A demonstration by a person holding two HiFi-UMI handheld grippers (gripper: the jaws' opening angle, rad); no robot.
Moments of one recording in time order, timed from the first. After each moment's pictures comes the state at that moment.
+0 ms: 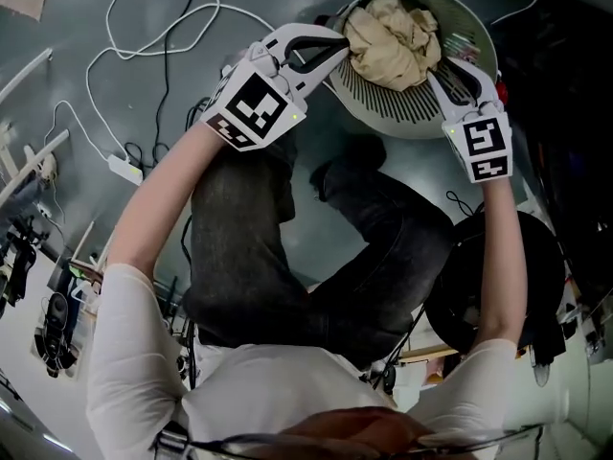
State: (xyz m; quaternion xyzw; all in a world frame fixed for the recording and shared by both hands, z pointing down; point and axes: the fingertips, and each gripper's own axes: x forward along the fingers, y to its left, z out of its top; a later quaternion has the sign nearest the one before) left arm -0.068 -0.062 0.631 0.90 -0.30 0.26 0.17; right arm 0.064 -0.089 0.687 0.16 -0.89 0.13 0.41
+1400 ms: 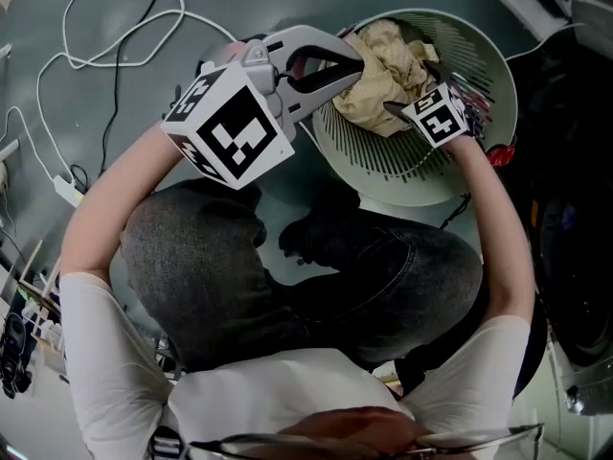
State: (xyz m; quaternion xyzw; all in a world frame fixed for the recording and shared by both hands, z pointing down) left arm -0.055 -0.073 0.706 0.93 -0.25 0.25 0.09; right arm 0.082 -0.076 0.962 0.03 -0.79 0.13 0.59
